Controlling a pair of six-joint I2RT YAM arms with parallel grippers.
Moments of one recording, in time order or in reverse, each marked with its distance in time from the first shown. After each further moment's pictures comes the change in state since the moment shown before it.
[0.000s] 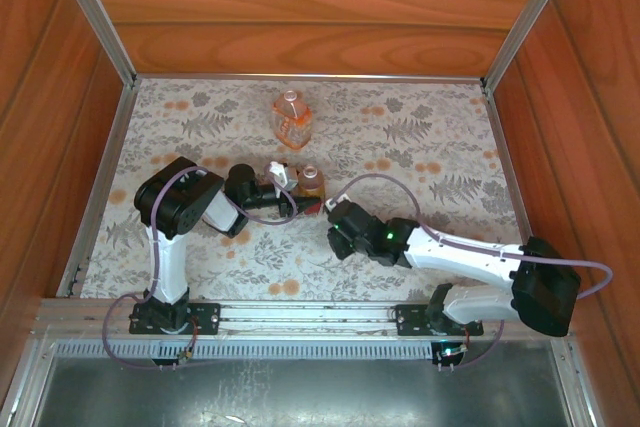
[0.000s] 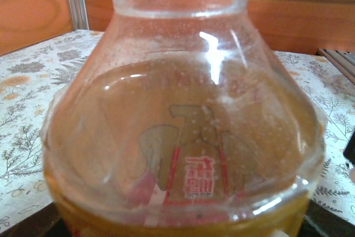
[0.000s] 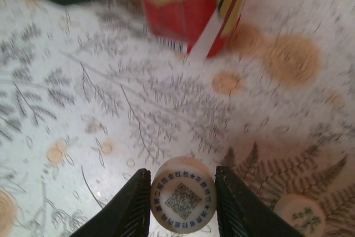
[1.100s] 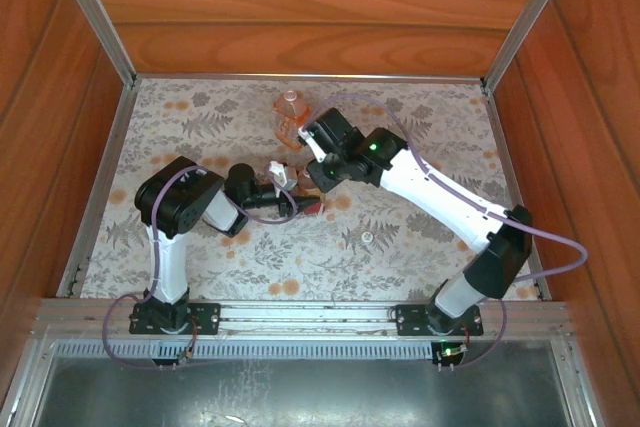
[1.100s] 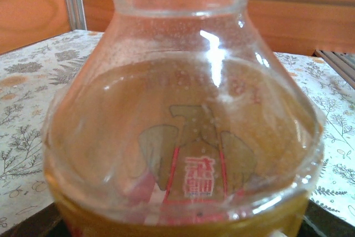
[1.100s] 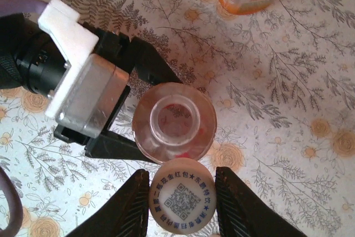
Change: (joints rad) left arm 0.002 0.006 0.005 0.004 0.014 -0.008; right arm -0.173 0.371 0.888 -0.578 -0.114 -0.296
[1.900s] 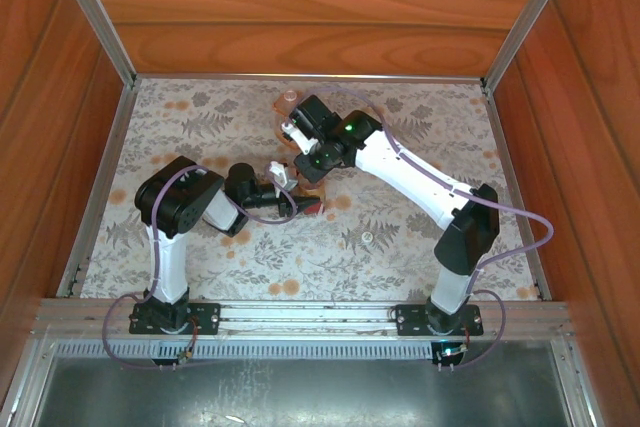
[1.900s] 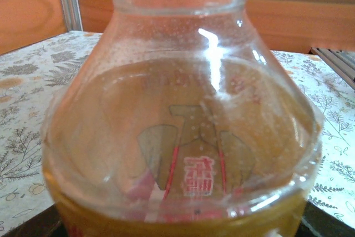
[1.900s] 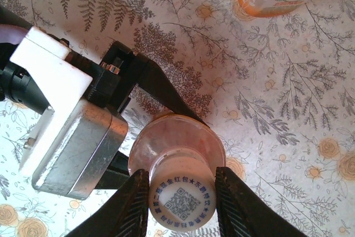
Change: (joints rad) left arm 0.000 0.002 0.005 -0.008 0.016 0.018; right arm -0.029 0.184 0.173 -0.085 -0.048 -0.084
